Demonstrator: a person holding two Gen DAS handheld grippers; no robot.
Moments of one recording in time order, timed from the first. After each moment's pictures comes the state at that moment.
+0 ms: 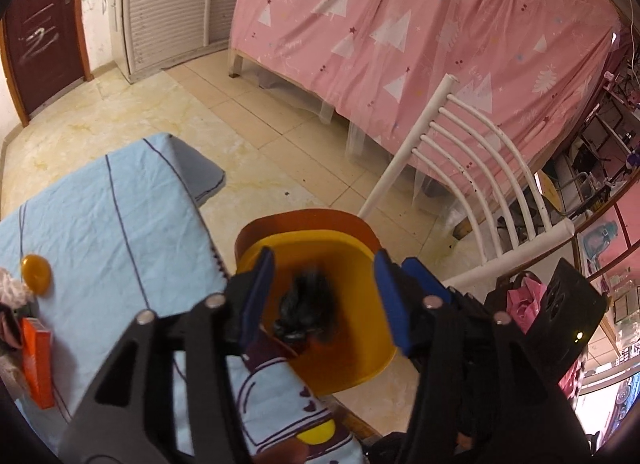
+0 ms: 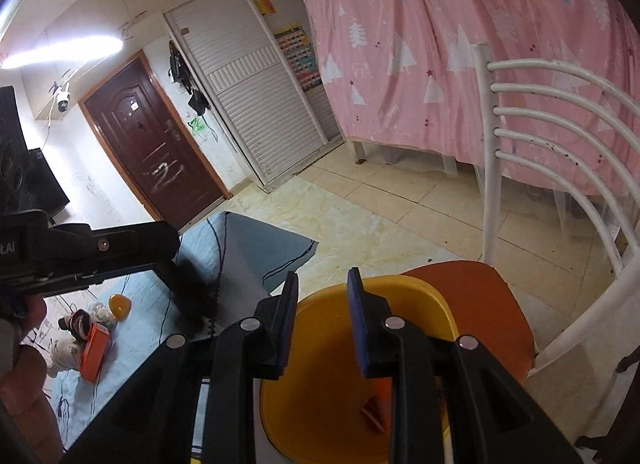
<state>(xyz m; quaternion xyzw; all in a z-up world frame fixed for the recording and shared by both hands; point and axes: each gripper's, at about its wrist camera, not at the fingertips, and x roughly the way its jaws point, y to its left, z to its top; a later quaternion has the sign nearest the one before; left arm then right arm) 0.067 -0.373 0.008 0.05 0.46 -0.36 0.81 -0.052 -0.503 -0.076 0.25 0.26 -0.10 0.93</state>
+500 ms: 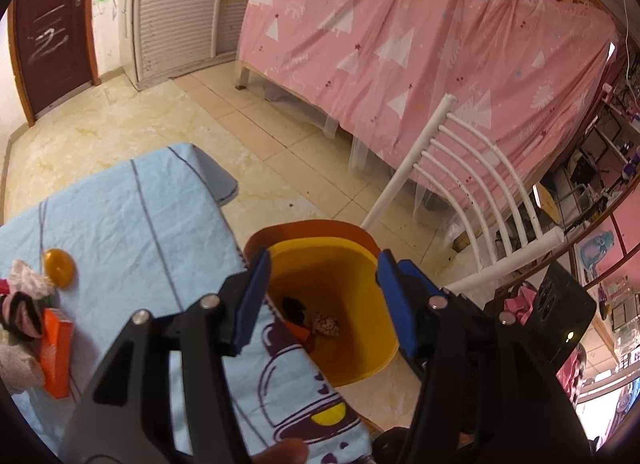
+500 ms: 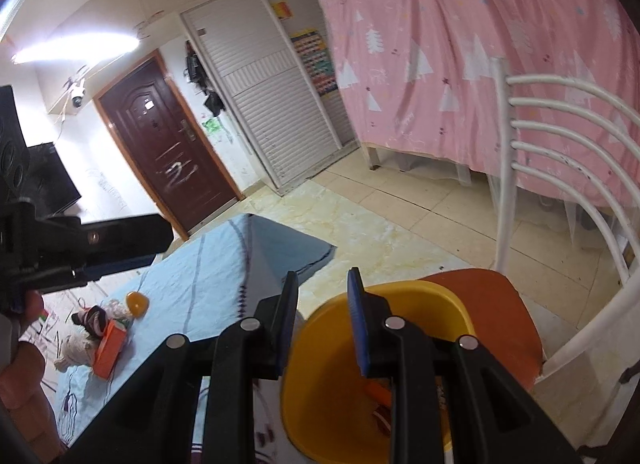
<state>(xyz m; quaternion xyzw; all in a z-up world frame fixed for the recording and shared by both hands) 0.062 -0.335 0.033 0.03 0.44 -0.35 0.83 -0.047 -0.474 -0.054 0.23 0.25 -0.07 0.94</state>
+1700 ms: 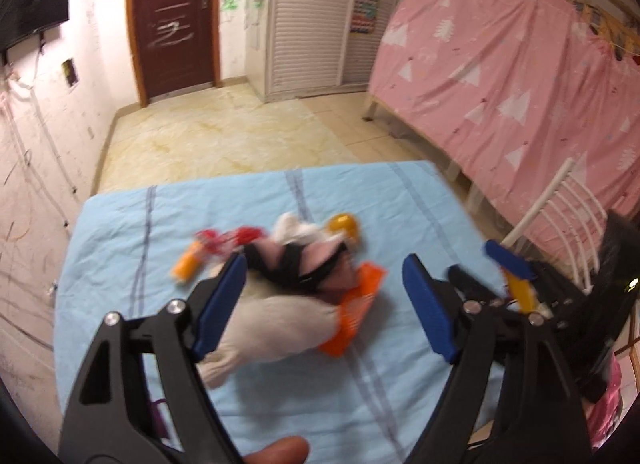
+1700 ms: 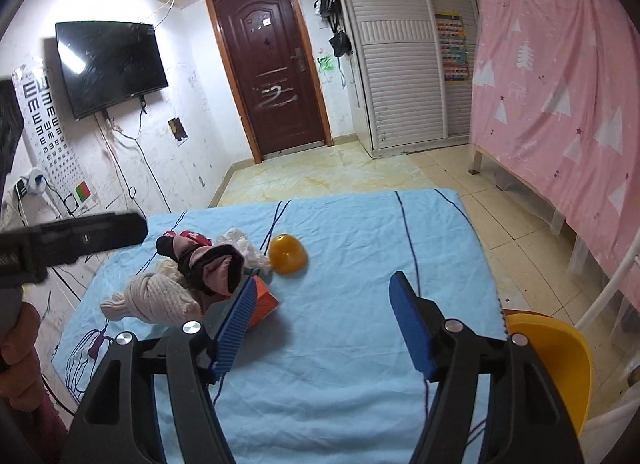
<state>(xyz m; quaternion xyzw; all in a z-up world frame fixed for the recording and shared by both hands) 0.089 -0.073 0.037 0.01 0.40 -0.16 0.90 0.043 -0.270 -0.012 0.08 0.31 0.09 0.94</state>
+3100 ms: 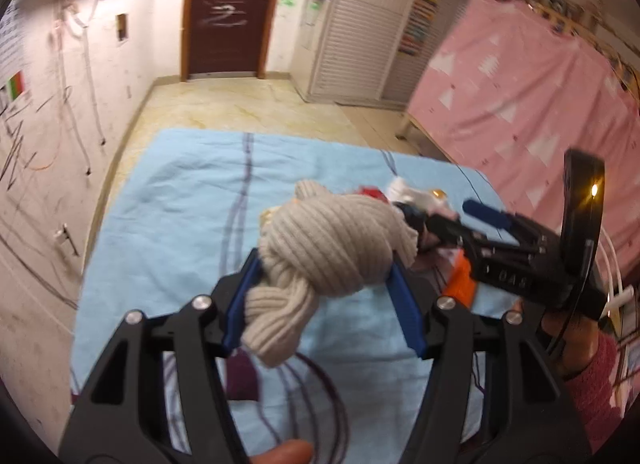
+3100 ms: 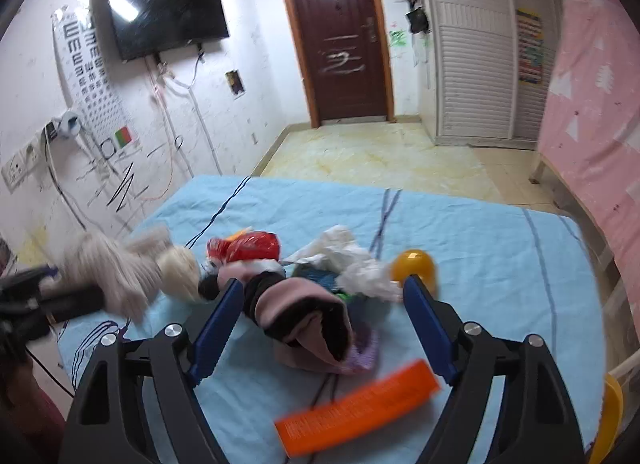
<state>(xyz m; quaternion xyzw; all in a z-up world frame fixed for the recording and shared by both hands) 0.044 0.047 0.006 -0.08 0.39 -0.11 0.91 0.109 -0.165 -0.027 0.01 0.36 0.21 0.91</state>
